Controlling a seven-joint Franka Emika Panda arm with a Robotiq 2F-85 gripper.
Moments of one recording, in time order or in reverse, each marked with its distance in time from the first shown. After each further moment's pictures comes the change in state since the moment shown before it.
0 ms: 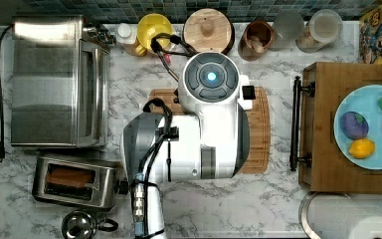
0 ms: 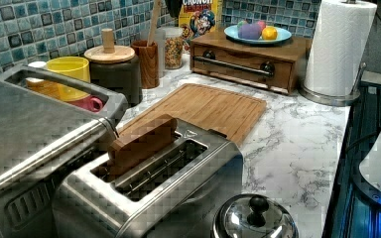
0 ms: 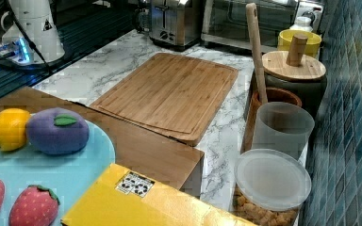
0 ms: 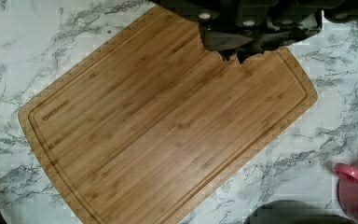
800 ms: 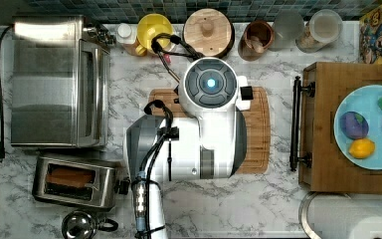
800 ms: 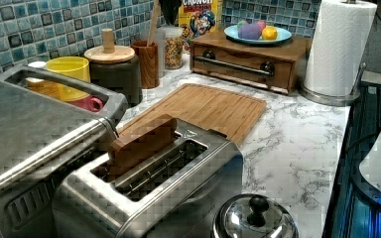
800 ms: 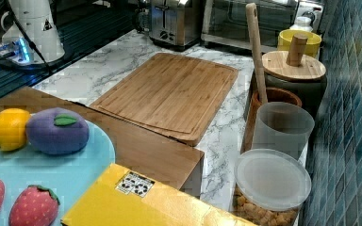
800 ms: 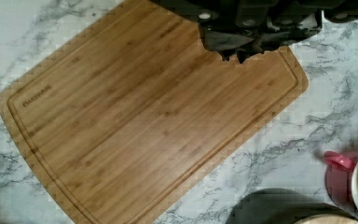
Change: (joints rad) arm 0.003 -0.008 0.002 -0.069 0.005 0.122 -0.004
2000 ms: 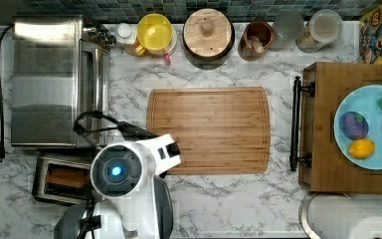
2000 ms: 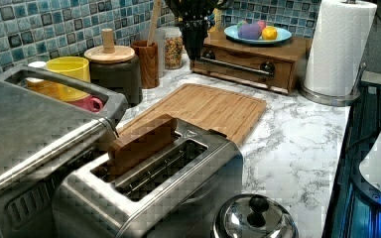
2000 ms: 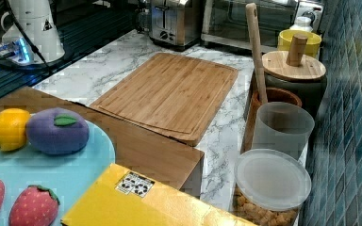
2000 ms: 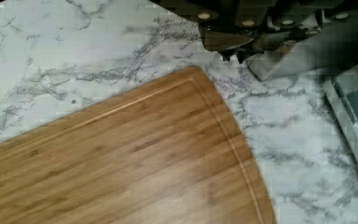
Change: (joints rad) arm 0.105 -0.276 0.189 -0.345 0.092 0.019 -0.045
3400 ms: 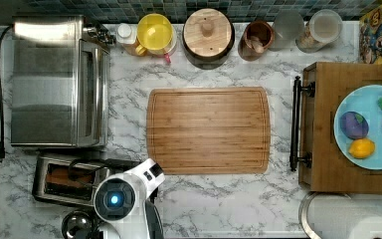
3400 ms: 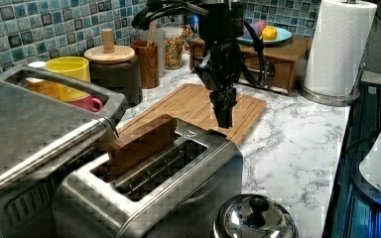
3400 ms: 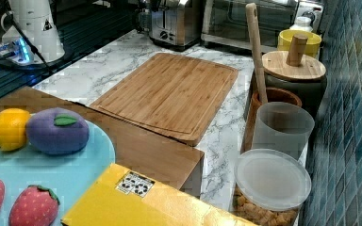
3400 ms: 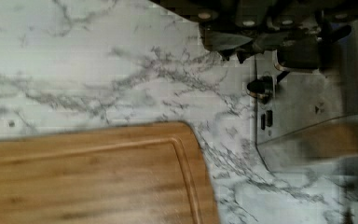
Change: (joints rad) arm 0.137 -0.035 0.019 -0.312 0.111 0.251 -0.238
